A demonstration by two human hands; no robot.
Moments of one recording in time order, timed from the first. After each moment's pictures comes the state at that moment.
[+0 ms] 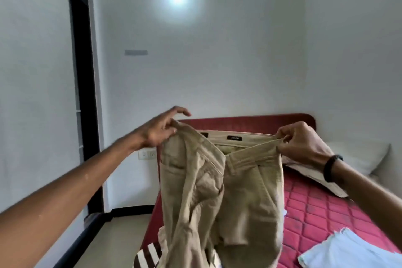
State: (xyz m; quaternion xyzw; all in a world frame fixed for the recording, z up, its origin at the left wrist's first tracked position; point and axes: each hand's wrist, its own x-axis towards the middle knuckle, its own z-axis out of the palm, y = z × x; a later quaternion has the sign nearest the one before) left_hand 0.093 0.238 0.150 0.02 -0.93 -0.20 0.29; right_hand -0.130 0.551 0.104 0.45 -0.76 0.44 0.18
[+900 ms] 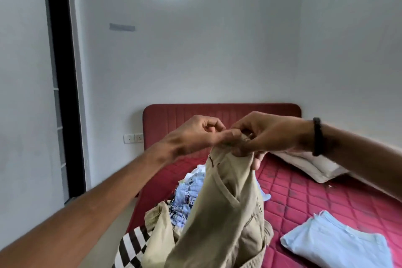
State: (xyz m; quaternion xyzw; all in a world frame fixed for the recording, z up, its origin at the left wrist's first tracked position) left_hand 0.063 0.332 0.108 -0.02 -0.89 -0.39 0.24; right_hand -0.057 0.516 0.137 0.60 -0.72 0.29 -0.18
